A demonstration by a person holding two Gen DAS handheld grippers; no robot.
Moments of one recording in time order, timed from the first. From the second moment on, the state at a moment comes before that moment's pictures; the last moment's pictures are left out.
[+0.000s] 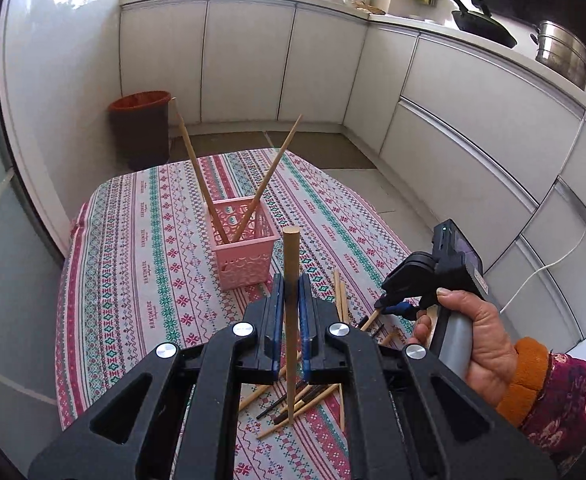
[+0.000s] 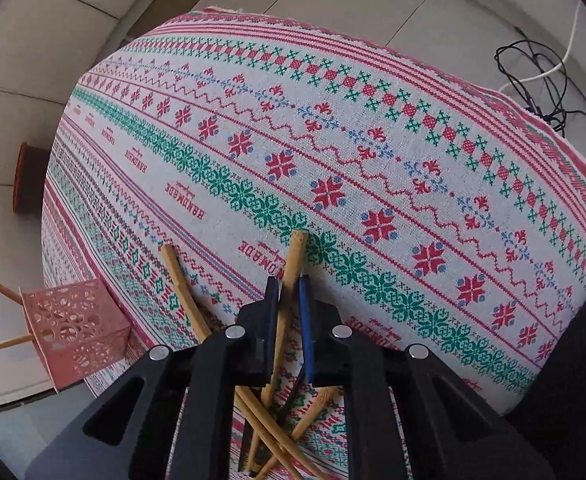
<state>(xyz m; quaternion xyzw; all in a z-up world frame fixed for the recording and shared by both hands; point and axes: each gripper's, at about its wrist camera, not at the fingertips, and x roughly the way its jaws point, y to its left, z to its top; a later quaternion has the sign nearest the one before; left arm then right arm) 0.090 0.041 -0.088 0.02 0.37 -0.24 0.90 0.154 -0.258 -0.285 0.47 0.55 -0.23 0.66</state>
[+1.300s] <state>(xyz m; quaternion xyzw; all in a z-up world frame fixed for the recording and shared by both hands) 0.082 0.051 0.018 -0.04 0.28 -0.15 0.95 0.078 -0.237 0.012 0.30 0.30 -0.04 0.90</state>
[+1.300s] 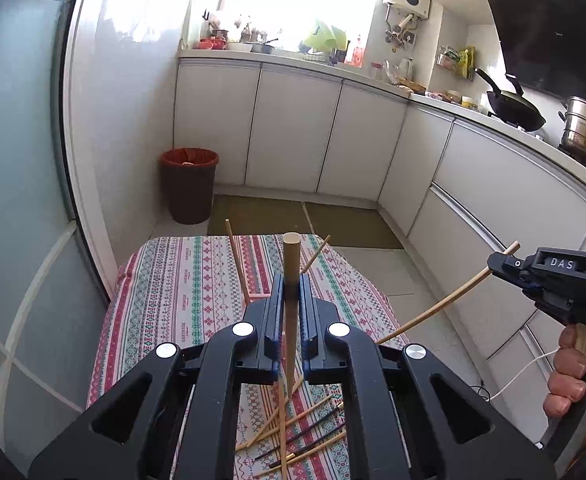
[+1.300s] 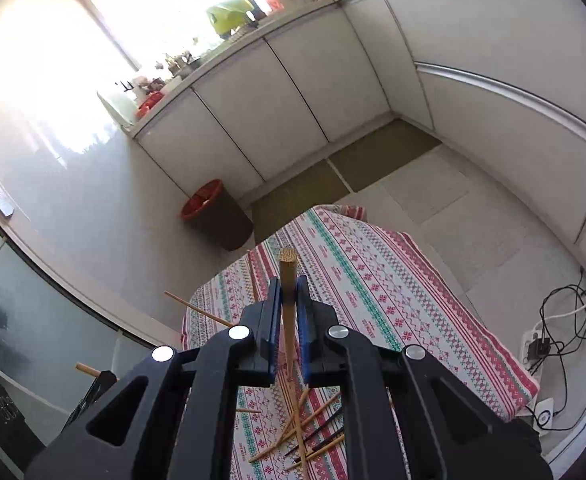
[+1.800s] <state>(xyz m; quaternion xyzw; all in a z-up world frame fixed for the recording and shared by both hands) 0.162 0.041 0.038 -0.05 0.25 -0.11 0.96 0.129 -0.191 0.048 0.23 0.27 0.01 0.94</state>
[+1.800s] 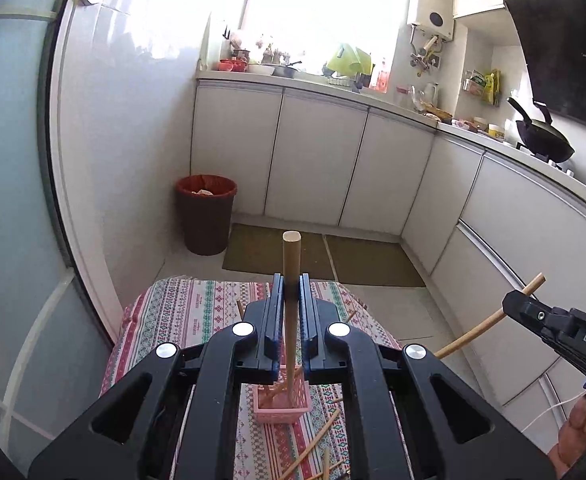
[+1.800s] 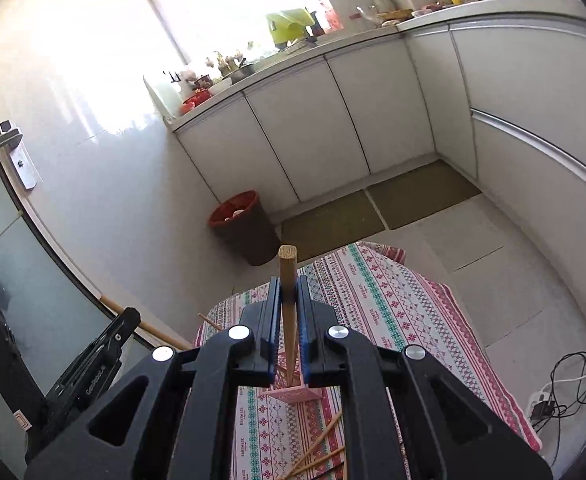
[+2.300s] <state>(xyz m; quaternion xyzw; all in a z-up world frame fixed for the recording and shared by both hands) 0.187 0.086 -0.013 -0.10 0.27 -0.07 0.95 0.186 -0.153 0.006 0.19 0.30 0.02 0.93</state>
